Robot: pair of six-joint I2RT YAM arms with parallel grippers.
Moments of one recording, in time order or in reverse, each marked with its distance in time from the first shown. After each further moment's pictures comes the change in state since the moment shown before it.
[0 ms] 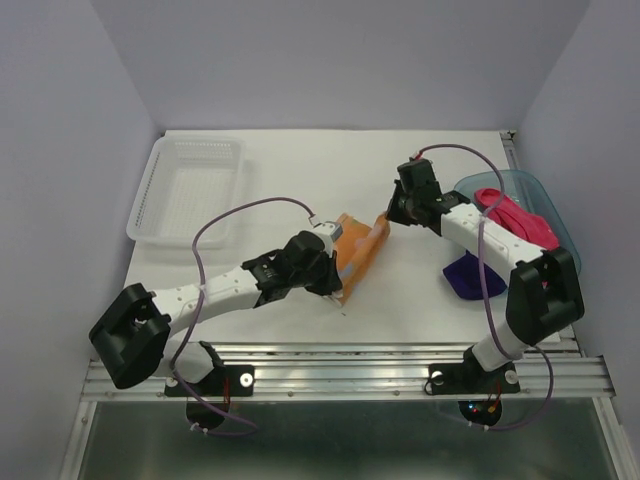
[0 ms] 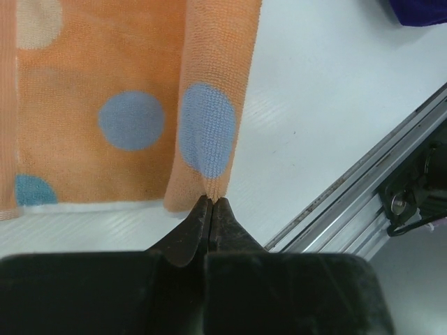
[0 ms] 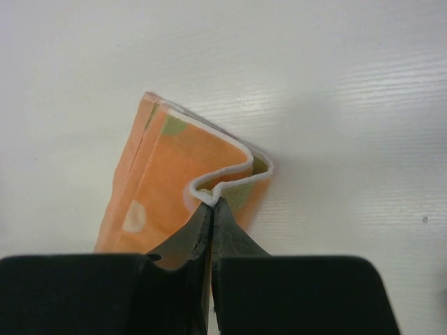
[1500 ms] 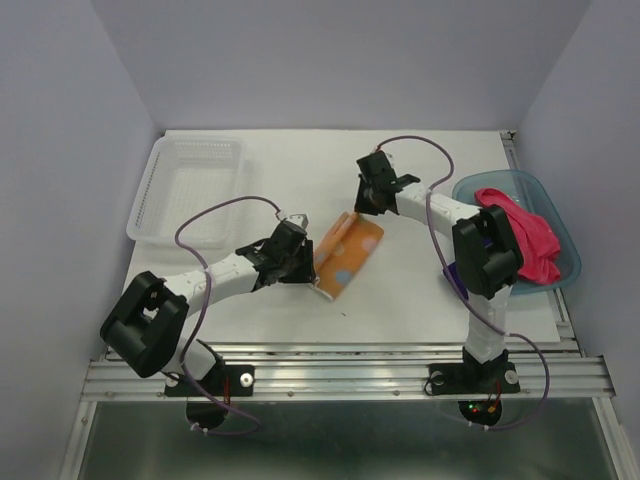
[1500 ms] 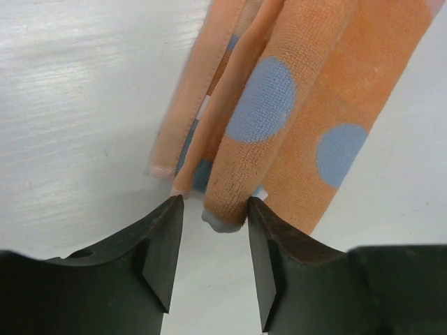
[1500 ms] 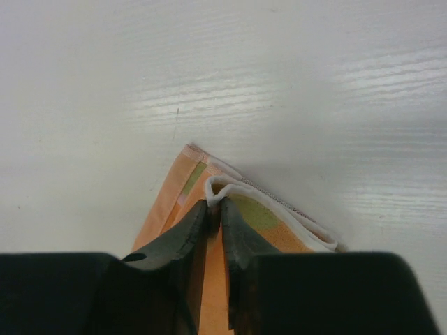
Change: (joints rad) left arm 0.211 0.083 -0.020 -0.096 -0.119 -0.034; right arm 0.089 0.430 0.338 0.006 0.014 -0.009
